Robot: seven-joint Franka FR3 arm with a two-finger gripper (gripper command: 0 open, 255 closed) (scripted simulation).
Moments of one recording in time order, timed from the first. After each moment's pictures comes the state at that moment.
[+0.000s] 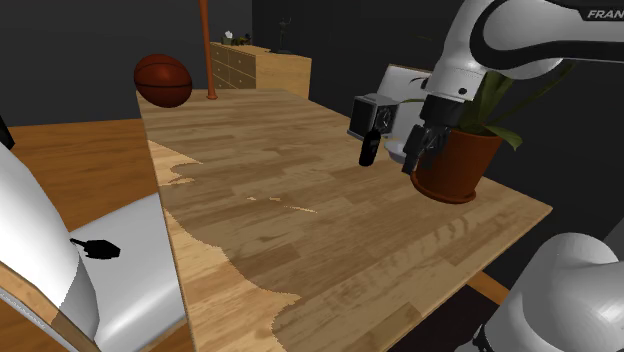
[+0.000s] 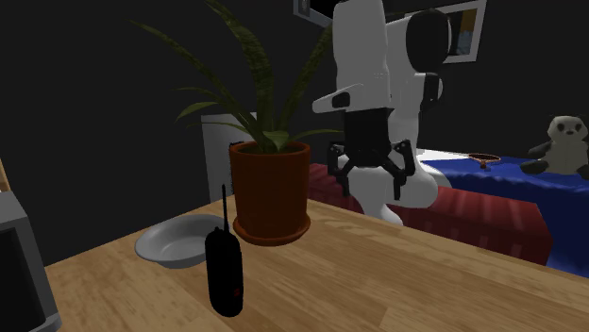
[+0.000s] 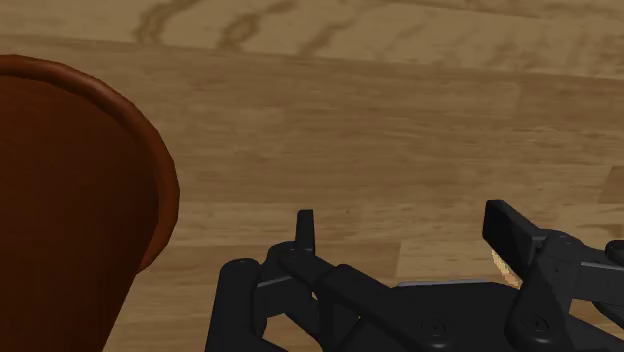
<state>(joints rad) -0.02 -0.81 -0.07 -2.44 0.10 1.63 -0.05</state>
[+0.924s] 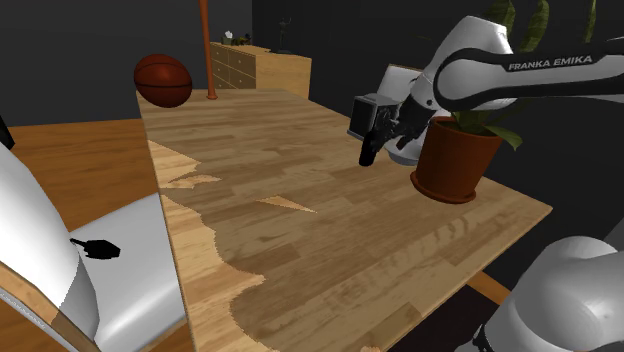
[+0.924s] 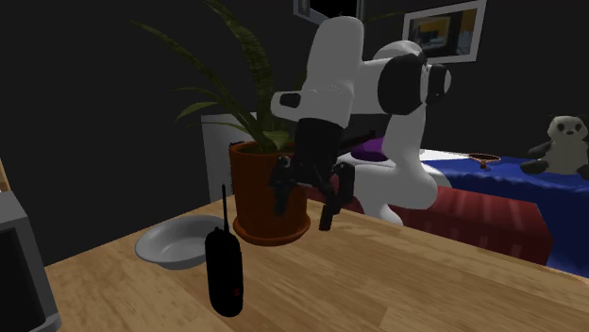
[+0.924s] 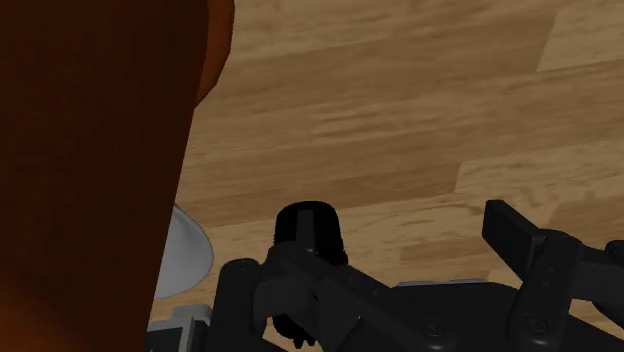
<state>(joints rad) -0.14 -0.69 -0.06 -2.53 0.01 2.25 0.04</state>
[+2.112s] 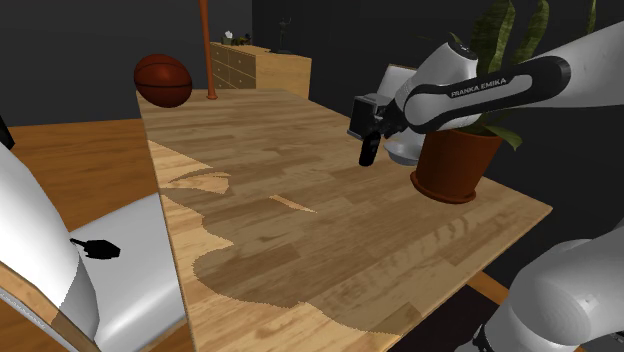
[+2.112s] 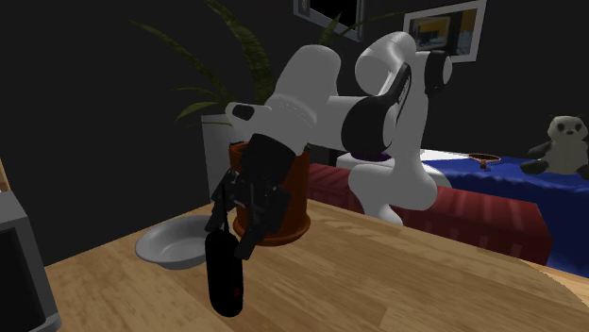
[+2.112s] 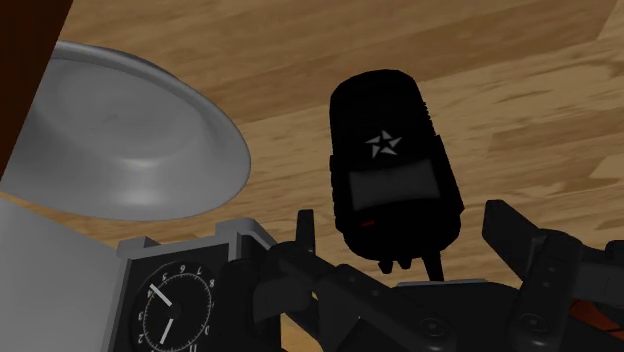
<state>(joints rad) -0.24 -0.44 -0.05 -2.50 -0.06 2.72 0.13</state>
